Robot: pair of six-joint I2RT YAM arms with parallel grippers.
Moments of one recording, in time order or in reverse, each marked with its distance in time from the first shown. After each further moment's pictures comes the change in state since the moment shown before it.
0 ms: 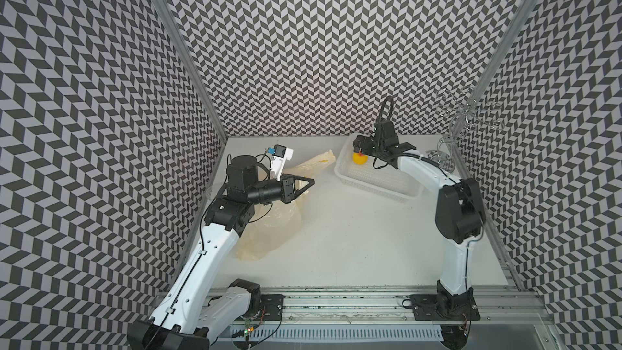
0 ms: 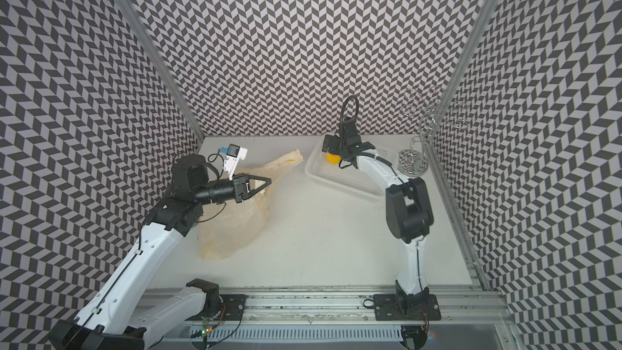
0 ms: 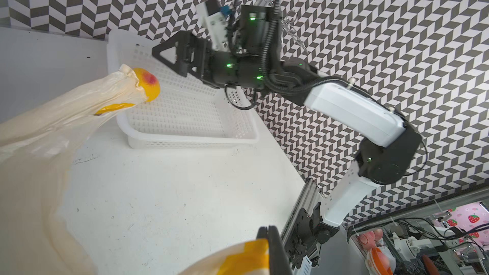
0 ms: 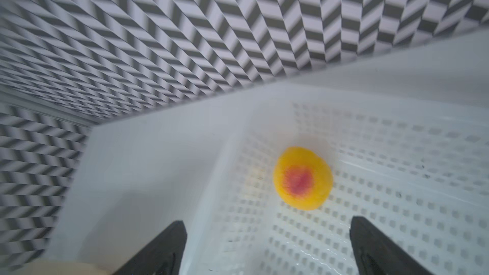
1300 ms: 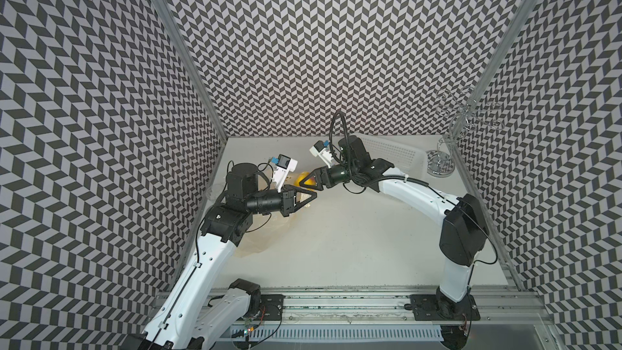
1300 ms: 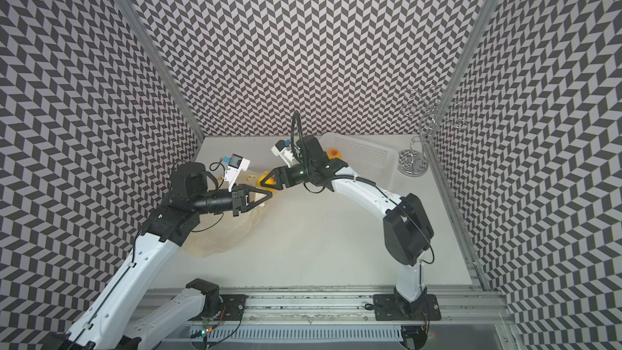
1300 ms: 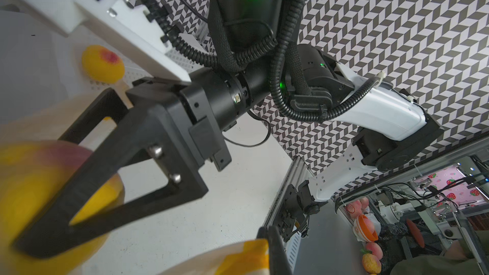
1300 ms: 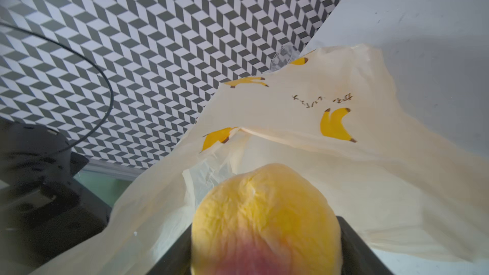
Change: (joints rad) left arm -0.037 -0.075 -0.031 -0.088 0.066 0.066; right arm 0.375 -0.230 -0.146 0.067 -0.847 -0.046
